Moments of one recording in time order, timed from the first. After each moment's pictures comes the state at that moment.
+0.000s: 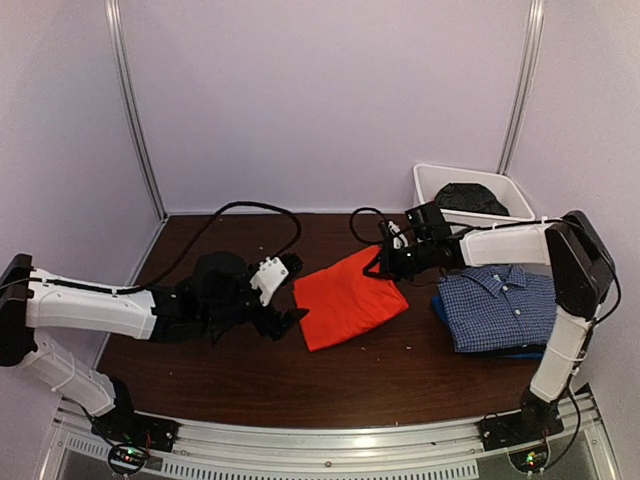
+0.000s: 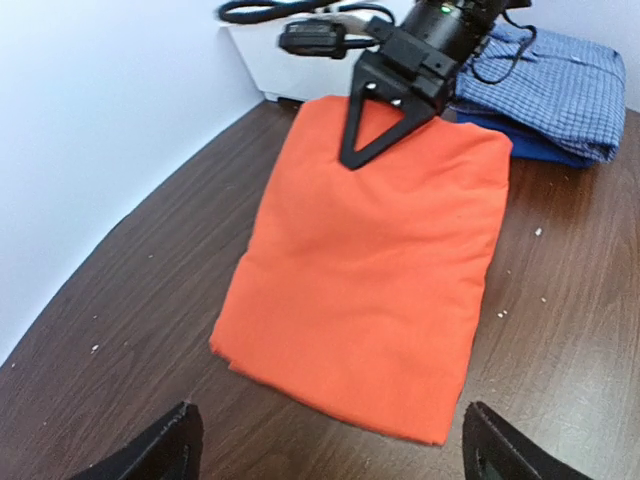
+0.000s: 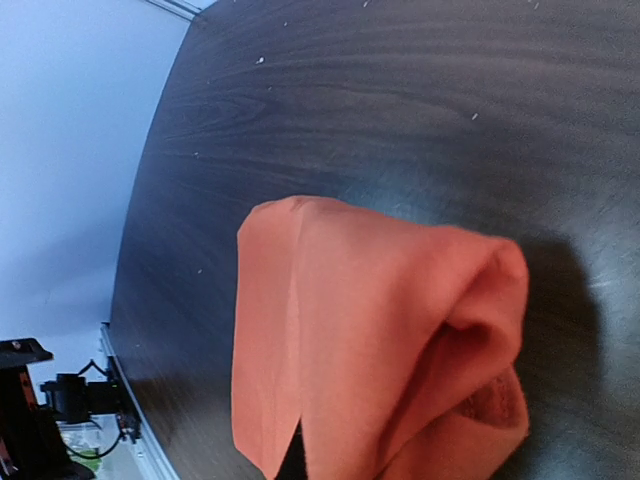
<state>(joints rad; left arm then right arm) -1.01 1.40 0.73 0.21 -0.14 0.17 0.52 1.82 1.13 -0.03 -0.49 0.61</state>
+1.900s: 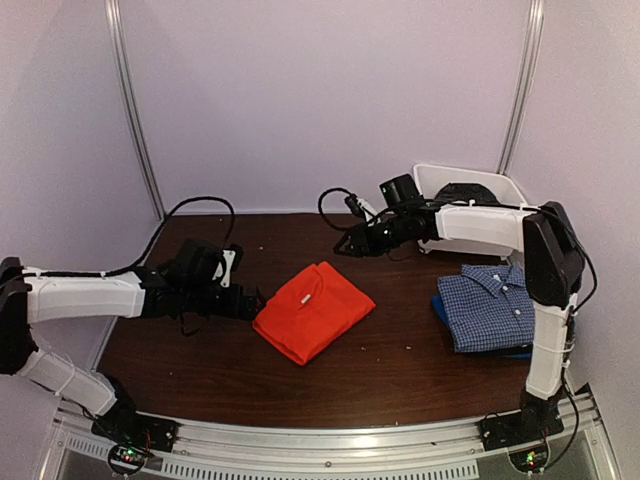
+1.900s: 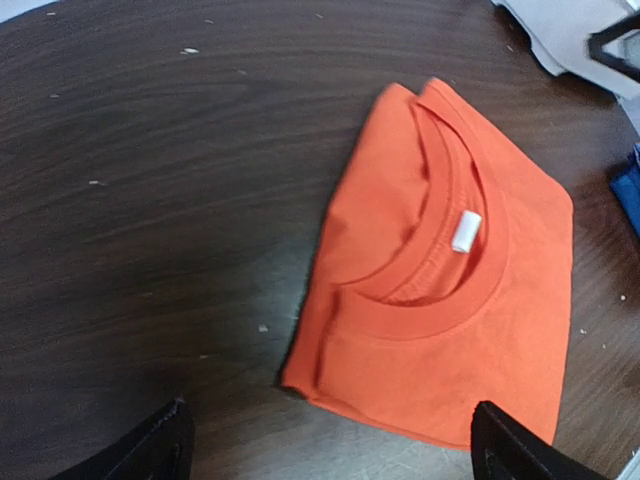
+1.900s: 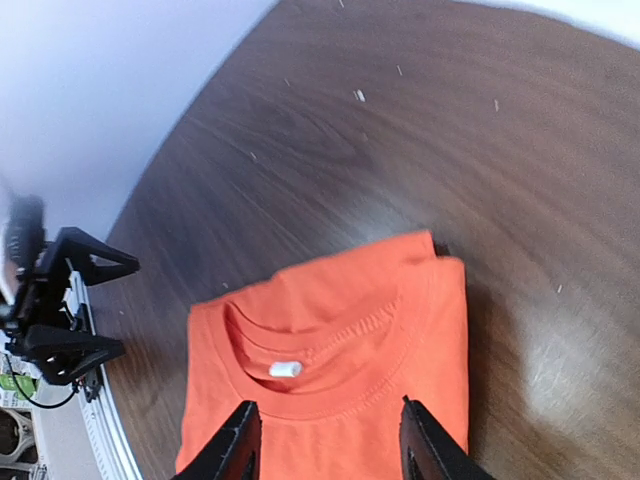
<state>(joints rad) -0.67 1.29 0.70 -0.17 -0.08 -0.42 0.56 1.96 1.57 -0.29 -0.55 0.27</state>
